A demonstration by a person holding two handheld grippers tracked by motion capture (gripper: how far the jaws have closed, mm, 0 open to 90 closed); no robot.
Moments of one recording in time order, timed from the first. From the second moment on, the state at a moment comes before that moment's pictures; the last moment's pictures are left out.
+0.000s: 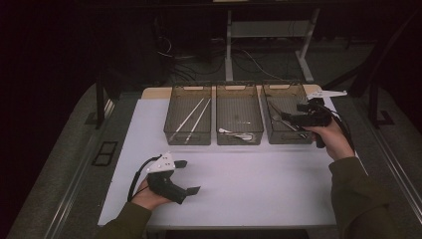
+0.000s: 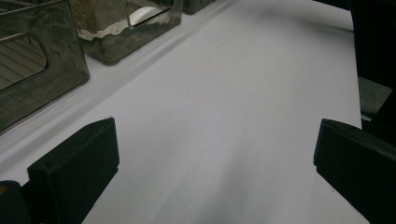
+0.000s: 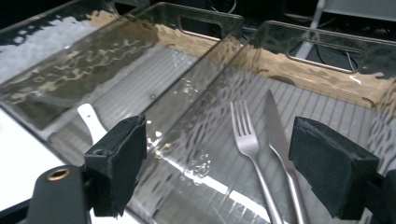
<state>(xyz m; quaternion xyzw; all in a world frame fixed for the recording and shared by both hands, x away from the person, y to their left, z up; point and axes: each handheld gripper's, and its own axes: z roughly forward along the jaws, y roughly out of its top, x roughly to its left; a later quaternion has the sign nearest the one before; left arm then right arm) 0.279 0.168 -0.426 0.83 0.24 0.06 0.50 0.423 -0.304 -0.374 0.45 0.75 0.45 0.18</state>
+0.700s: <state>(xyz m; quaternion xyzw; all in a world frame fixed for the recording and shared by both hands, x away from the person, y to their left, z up) 0.278 0.168 -0.426 0.83 0.24 0.06 0.50 0.371 -0.296 -0.385 0.40 0.76 0.47 0.18</state>
